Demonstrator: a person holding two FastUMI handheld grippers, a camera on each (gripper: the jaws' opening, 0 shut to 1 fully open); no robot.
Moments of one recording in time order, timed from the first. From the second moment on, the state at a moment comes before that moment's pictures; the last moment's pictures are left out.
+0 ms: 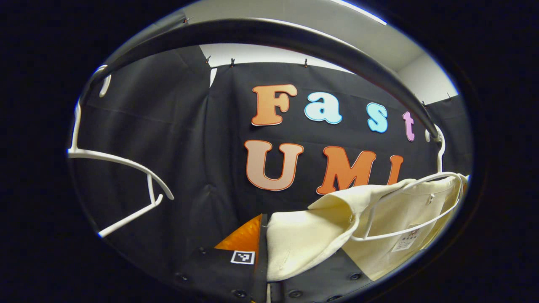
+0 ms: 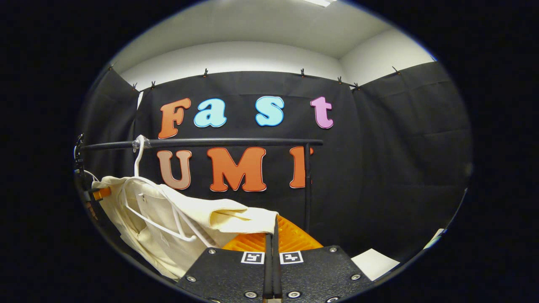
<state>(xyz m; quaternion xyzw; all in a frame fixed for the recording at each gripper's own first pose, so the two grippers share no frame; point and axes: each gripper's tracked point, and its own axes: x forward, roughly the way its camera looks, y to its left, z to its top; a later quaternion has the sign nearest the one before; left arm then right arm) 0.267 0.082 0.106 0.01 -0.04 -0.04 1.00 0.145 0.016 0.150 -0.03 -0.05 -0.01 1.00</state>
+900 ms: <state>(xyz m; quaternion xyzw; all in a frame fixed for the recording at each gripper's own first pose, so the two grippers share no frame) 0.274 0.115 0.025 0.01 0.05 0.01 1.00 0.194 0.015 0.038 0.06 0.05 0.07 0.99</state>
